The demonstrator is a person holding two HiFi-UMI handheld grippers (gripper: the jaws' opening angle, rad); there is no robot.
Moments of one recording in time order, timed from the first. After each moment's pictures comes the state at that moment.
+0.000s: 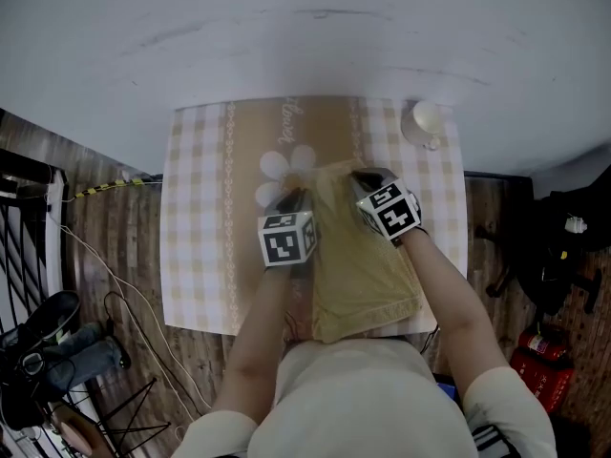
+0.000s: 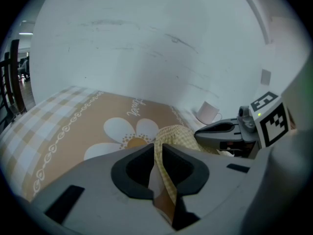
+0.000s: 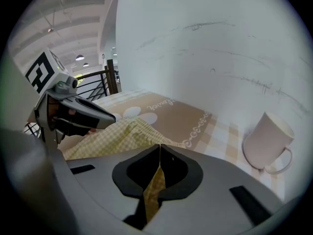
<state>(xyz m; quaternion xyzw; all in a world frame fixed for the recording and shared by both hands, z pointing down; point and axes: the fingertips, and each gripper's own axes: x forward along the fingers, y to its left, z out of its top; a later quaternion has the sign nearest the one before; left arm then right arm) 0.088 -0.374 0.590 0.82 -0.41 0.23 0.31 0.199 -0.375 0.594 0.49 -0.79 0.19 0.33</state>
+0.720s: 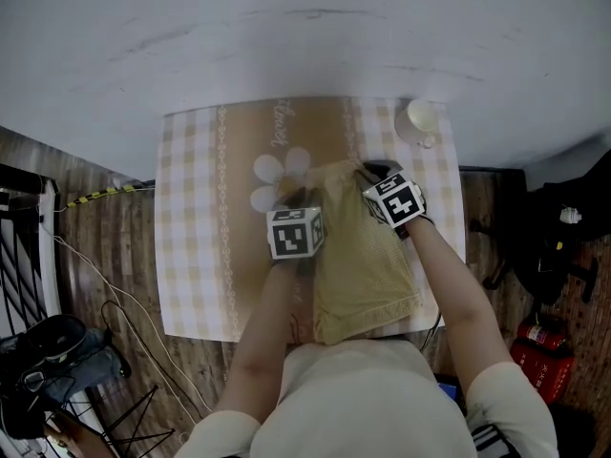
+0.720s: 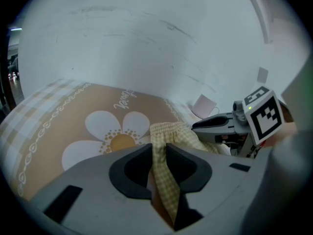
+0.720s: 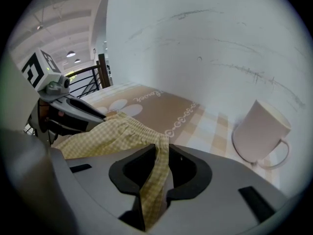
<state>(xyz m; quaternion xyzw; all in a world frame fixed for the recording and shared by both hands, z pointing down) 0.115 -0.374 0.606 0.83 -0.37 0.25 0.33 0.237 -0.383 0.611 0.51 -0.75 0.21 0.36</state>
